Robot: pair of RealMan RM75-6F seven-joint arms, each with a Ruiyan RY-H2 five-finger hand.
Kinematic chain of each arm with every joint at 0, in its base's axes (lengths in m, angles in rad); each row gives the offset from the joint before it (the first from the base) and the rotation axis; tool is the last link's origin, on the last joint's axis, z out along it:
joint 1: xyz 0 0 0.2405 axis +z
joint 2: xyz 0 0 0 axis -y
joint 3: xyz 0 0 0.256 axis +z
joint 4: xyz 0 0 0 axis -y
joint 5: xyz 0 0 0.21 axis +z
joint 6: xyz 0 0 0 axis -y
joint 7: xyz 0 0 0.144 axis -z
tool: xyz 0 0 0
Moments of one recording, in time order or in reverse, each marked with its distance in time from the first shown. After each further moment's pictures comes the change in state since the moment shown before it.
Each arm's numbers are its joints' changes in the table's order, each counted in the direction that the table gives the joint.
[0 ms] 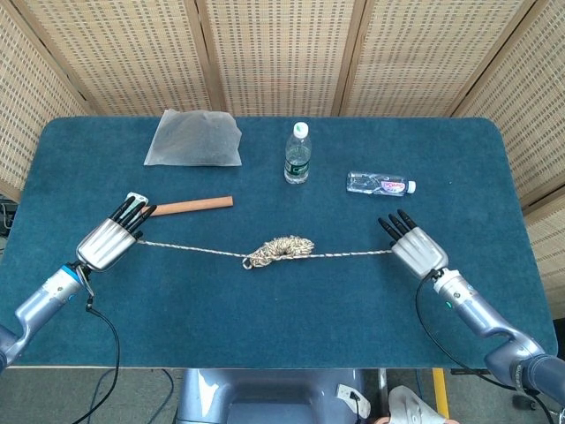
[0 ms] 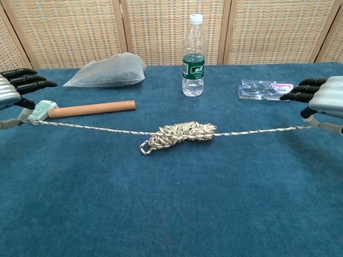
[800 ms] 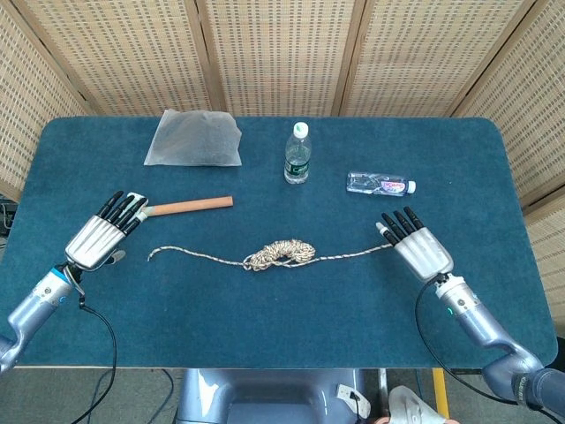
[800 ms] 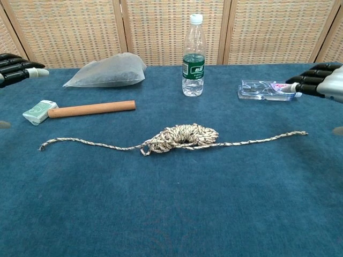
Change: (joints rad) left arm 0.036 -0.061 -0.053 0.126 -0.064 -0.080 0.141; right arm -0.074 -0.069 0.064 0.198 0.079 -0.105 0.036
